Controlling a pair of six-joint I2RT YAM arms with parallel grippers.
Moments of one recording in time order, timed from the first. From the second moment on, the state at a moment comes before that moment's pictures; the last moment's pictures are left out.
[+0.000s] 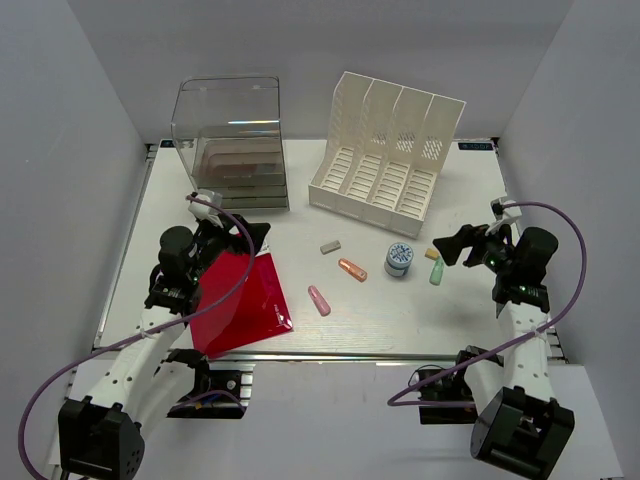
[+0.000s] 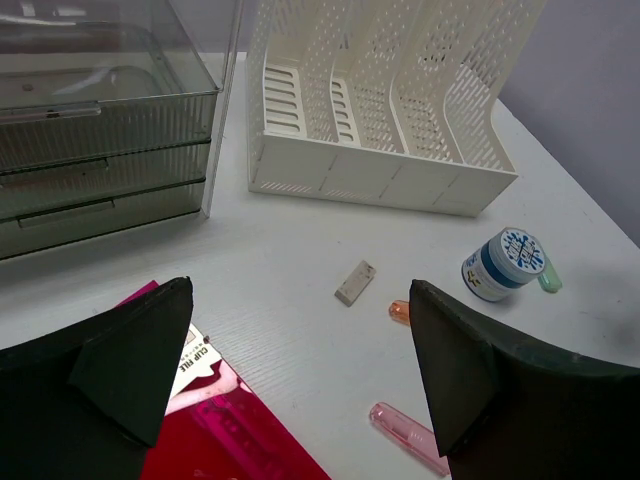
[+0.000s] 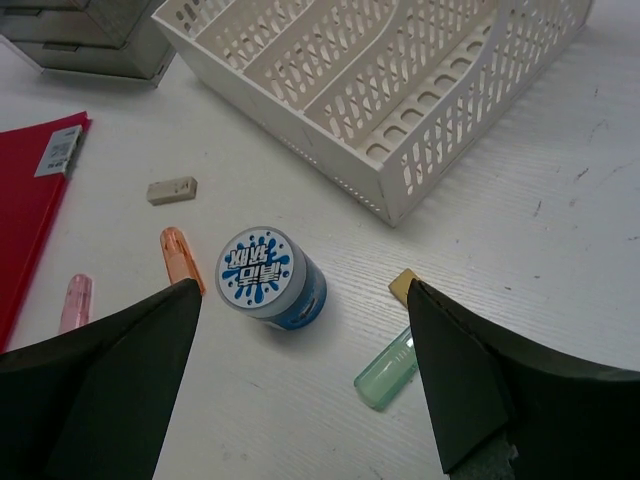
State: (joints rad) left arm -0.22 0.83 0.53 0.24 0.33 -0.27; right arm -0.31 0.84 0.53 -0.05 -0.80 0.04
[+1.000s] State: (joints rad) left arm -0.22 0.94 0.57 0.21 0.36 -0.29; right arm -0.30 0.88 0.53 -0.28 -1.03 -0.48
